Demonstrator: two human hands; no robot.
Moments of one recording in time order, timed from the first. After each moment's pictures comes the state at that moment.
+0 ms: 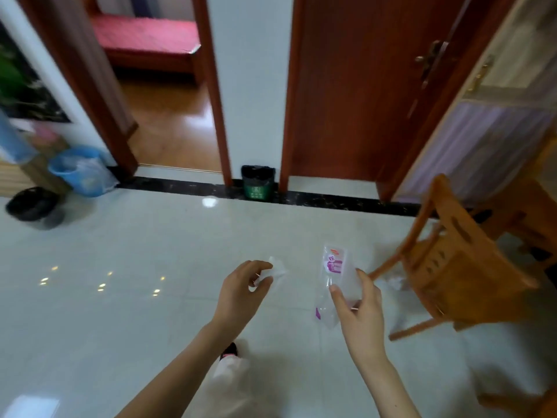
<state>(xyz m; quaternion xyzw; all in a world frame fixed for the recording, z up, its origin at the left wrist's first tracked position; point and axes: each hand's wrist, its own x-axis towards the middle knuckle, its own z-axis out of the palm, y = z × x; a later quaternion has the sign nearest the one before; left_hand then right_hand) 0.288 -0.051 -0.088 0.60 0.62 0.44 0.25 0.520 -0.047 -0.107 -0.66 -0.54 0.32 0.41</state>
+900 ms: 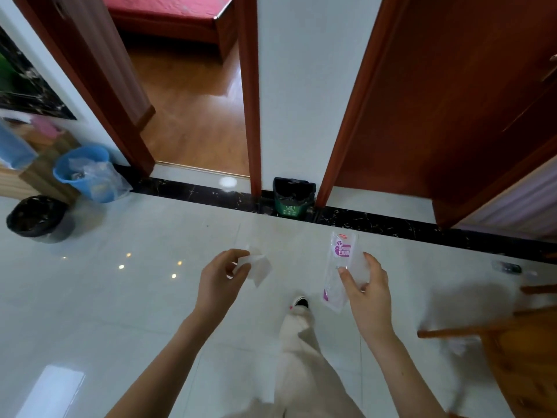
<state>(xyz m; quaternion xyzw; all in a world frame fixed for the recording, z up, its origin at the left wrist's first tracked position) 0.022 0.309 -0.121 0.52 0.71 0.41 0.24 0.297 0.359 -0.140 -0.67 -0.55 0.35 0.35</state>
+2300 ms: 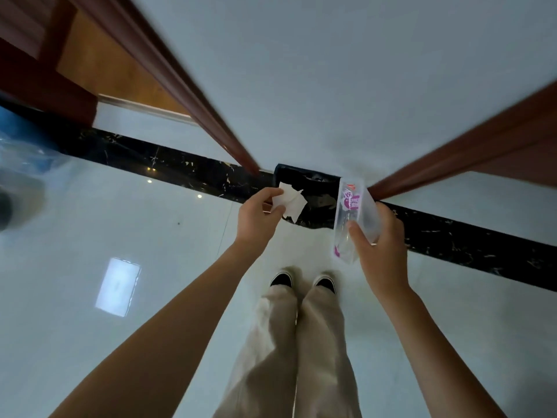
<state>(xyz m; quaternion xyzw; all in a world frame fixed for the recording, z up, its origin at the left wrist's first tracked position) -0.018 0.995 -0.500 0.33 0.80 0.30 0.40 0.207 1.022 -0.503 -0.66 -0.59 0.43 0.19</state>
